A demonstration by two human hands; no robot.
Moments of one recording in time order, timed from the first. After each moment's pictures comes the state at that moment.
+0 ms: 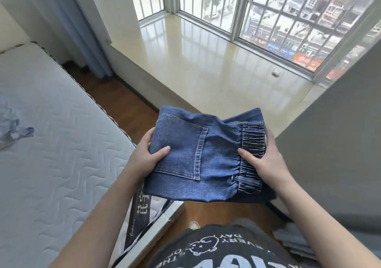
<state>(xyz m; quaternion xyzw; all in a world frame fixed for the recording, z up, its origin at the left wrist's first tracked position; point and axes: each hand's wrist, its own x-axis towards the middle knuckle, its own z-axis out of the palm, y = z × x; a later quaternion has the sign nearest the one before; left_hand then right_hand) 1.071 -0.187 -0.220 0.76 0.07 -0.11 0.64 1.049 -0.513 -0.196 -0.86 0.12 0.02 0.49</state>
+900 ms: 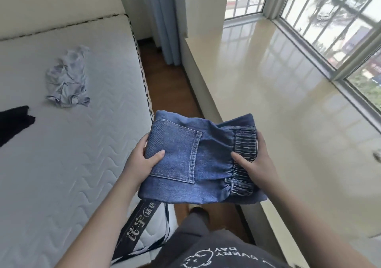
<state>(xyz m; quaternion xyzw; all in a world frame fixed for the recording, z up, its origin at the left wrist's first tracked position) 1.243 -0.133 -0.251 0.72 0.33 0.06 0.61 1.392 -0.425 -0.246 -0.84 -0.12 0.18 0.50</state>
